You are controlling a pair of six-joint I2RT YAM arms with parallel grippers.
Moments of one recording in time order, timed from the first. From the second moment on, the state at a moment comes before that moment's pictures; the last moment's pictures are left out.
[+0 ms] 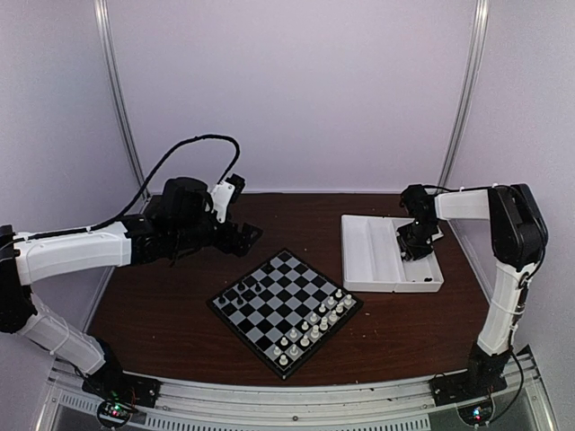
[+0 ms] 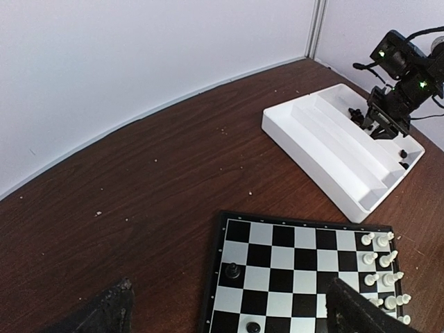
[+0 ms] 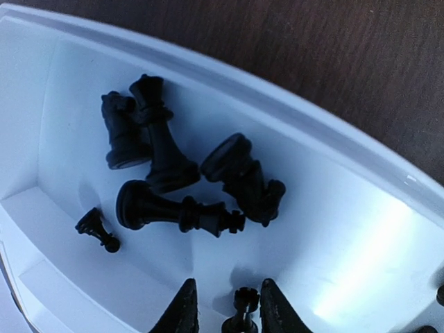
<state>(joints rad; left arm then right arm) -0.77 1.38 0.98 -0.05 -0.09 -0.08 0.20 1.94 1.30 -0.61 0.09 1.44</state>
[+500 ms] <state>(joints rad) -0.77 1.38 0.98 -0.05 -0.10 -0.07 0.20 1.93 1.28 -0.59 0.10 1.42</state>
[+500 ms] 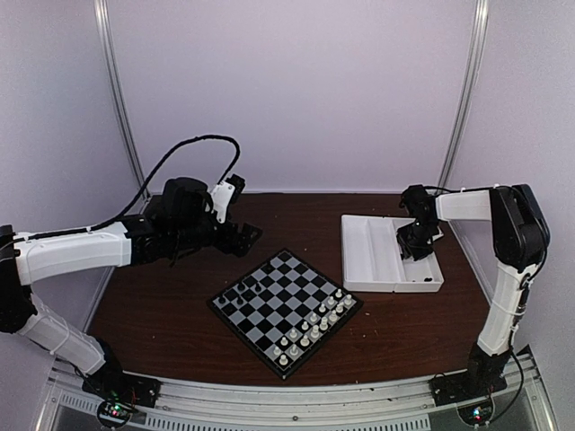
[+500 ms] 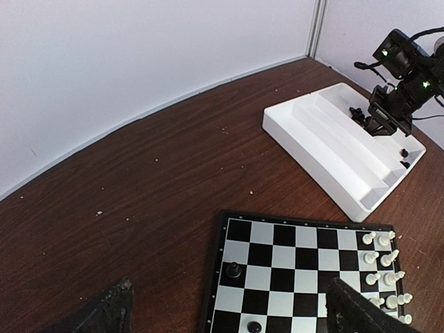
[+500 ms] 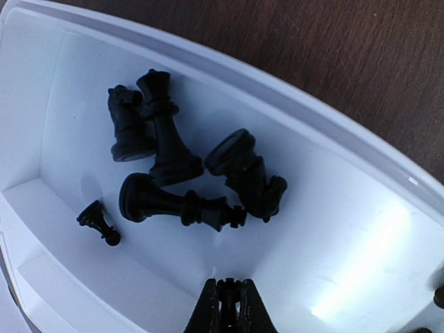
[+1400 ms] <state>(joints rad) -0.77 1.39 0.98 -0.05 -0.11 -0.06 0.35 1.48 1.03 -0.25 0.24 0.57</state>
